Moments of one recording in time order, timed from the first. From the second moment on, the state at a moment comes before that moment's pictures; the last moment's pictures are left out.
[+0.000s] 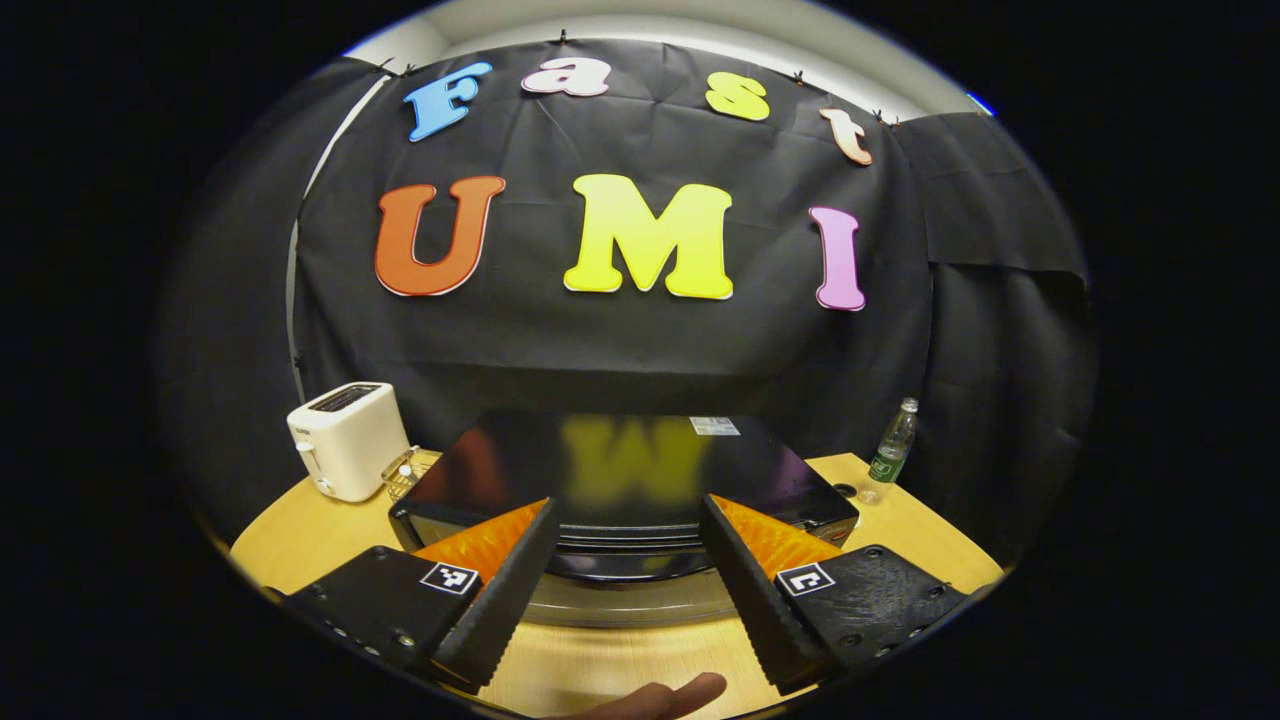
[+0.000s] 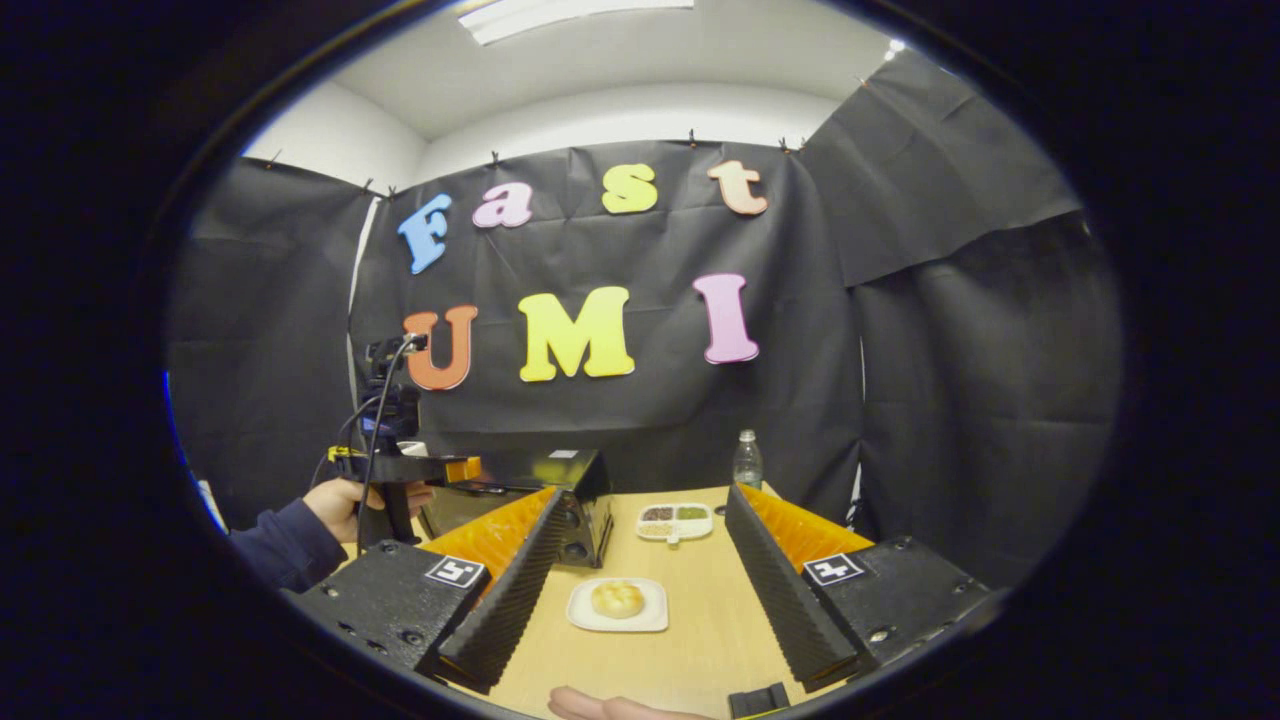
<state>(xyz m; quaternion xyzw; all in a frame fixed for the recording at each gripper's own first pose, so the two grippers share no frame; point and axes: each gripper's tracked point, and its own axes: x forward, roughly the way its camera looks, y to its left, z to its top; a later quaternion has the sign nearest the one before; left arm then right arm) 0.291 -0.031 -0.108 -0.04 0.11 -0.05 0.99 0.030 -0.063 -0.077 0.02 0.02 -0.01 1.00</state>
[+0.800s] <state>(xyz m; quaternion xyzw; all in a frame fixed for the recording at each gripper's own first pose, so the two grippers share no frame) 0.261 -0.020 -0.135 0.00 0.18 0.00 0.98 -0.001 -0.071 -0.070 0.00 0.01 0.00 1.00</state>
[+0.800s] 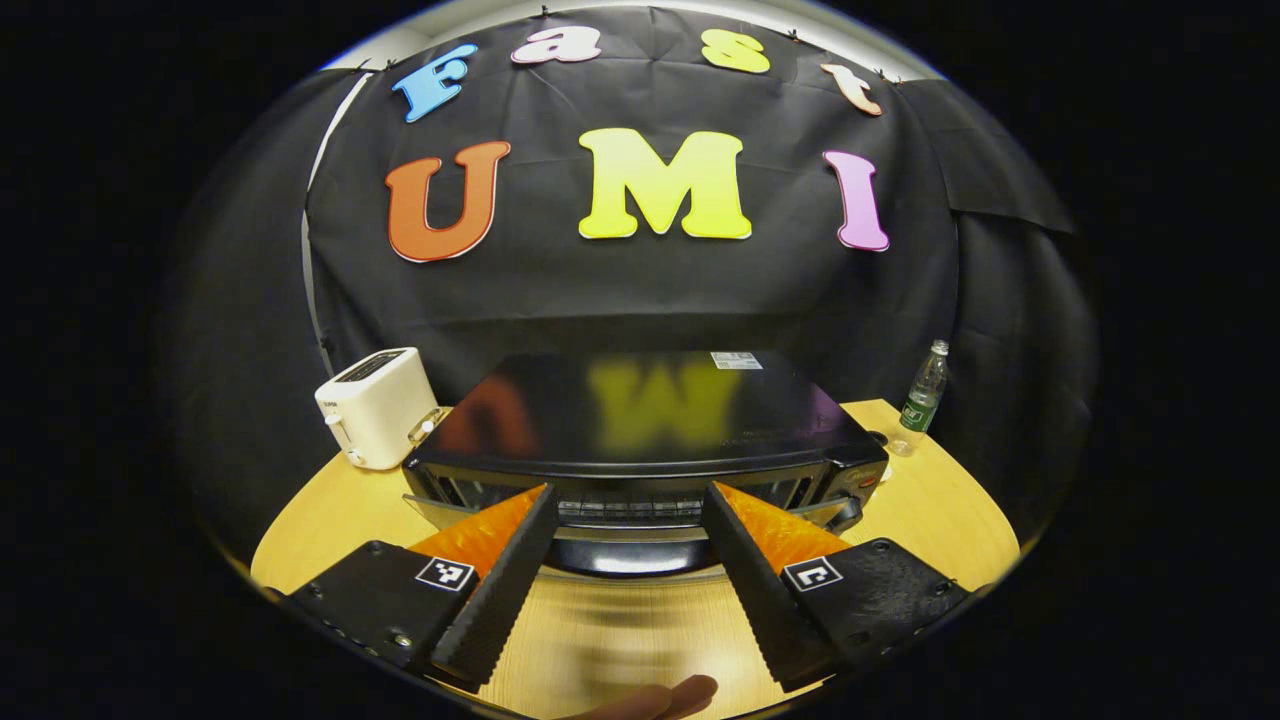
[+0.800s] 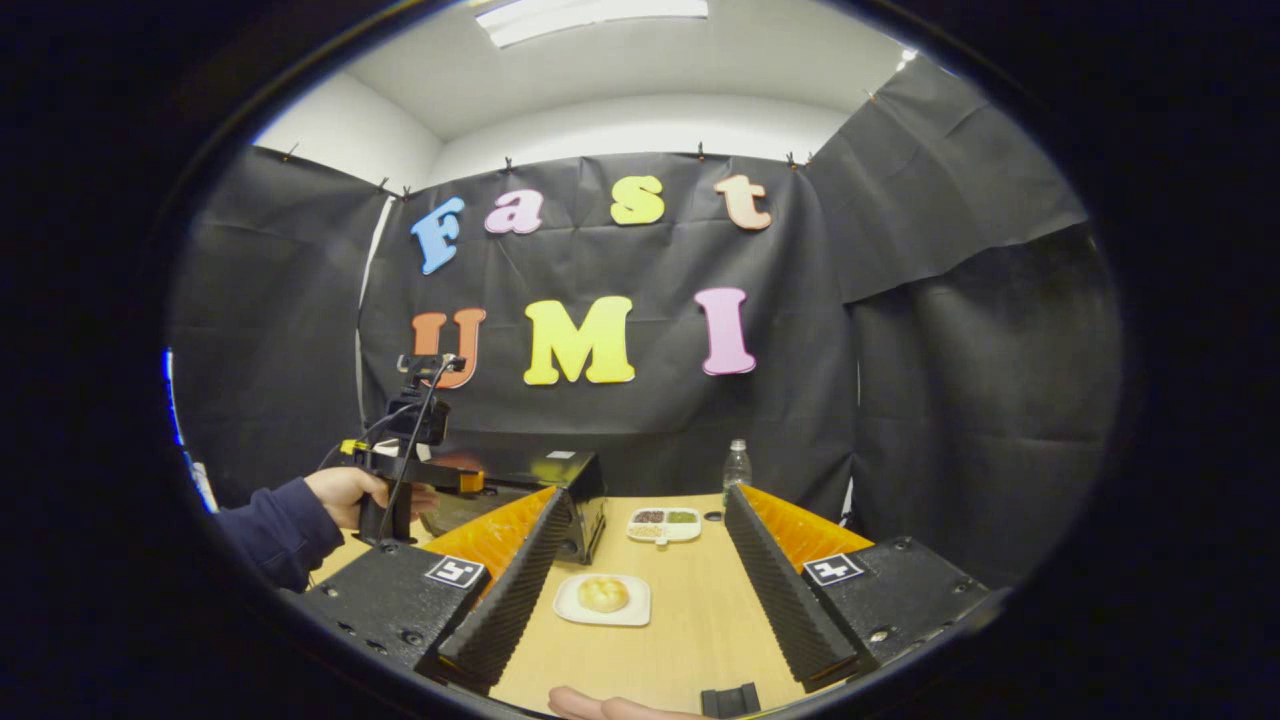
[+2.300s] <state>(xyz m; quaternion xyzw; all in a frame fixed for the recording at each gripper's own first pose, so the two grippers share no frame) 0.143 -0.017 -0.282 0.00 0.21 0.00 0.98 0.021 -0.038 -0.119 -0.02 0.06 0.02 1.00</state>
